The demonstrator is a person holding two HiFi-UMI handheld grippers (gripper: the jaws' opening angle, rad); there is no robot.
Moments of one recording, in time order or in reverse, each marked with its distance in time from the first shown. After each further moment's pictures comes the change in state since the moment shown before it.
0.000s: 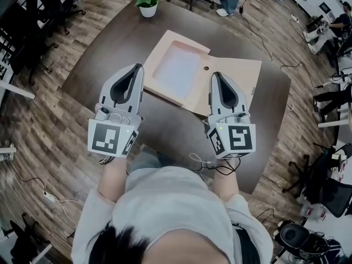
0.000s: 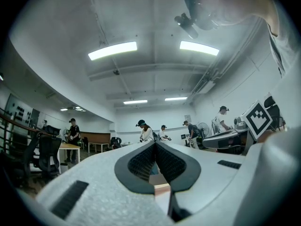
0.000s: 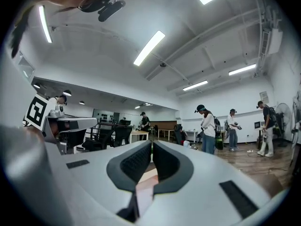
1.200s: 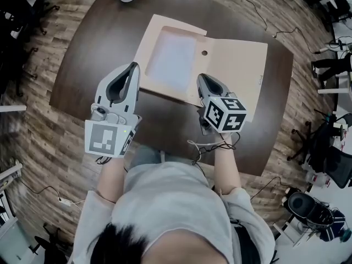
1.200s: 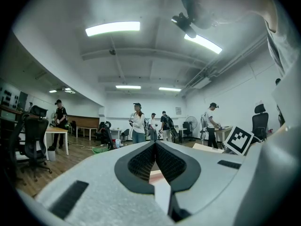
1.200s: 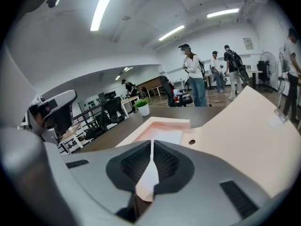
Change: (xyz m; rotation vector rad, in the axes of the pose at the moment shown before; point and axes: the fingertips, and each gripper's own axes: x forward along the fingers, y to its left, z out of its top) left arm 0.053 0.031 -0.079 -0.078 0.144 -0.154; right arm 0.054 -0.016 -0.187 0.379 0.529 -0.078
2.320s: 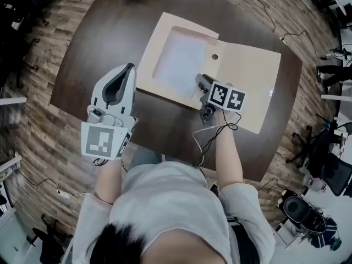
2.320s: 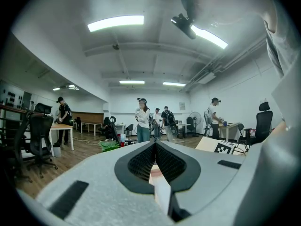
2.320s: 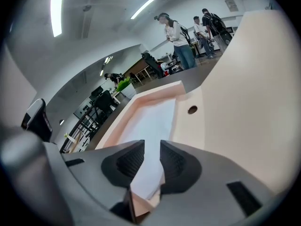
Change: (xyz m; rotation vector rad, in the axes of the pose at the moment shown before) left arm 0.012 0.049 -0.029 -0.016 0.072 0.041; right arm 0.099 -0.044 -0.064 0.299 0.250 0.011
